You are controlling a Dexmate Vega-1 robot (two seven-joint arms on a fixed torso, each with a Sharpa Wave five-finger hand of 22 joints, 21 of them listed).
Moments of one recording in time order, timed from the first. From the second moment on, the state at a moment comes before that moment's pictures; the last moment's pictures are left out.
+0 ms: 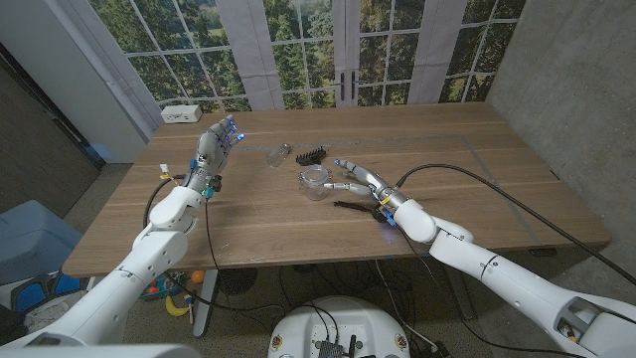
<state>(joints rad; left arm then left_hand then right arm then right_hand) 1.02 0.63 0.21 -1.46 -0.74 -0.40 -0.07 0.07 0.09 0.70 0.14 0.25 0.01 0.02 0.18 0.17 -0.03 -0.04 0.20 0.17 -0.03 -0.02 0.20 0.18 -0.10 -0.02 0.76 0.17 -0.80 -0.57 -0.74 -1.44 -0.22 0.27 -0.18 0.52 -0.17 0.18 -0.14 0.30 0.09 0.06 0.22 0.22 0.12 0.00 0.23 0.25 0.09 -0.03 0.24 0.27 0.29 0.04 0.20 0.18</state>
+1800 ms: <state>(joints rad) 1.08 0.65 0.18 -1.52 -0.74 -0.39 -0.04 0.05 0.09 0.70 0.14 0.26 0.01 0.03 0.18 0.17 -0.02 -0.04 0.20 0.17 -0.01 -0.02 0.20 0.17 -0.09 -0.02 0.73 0.17 -0.64 -0.42 -0.86 -1.11 -0.29 0.42 -0.22 0.58 -0.14 0.12 -0.14 0.32 0.10 0.06 0.23 0.22 0.14 0.00 0.23 0.27 0.07 -0.01 0.24 0.30 0.24 0.03 0.20 0.18</state>
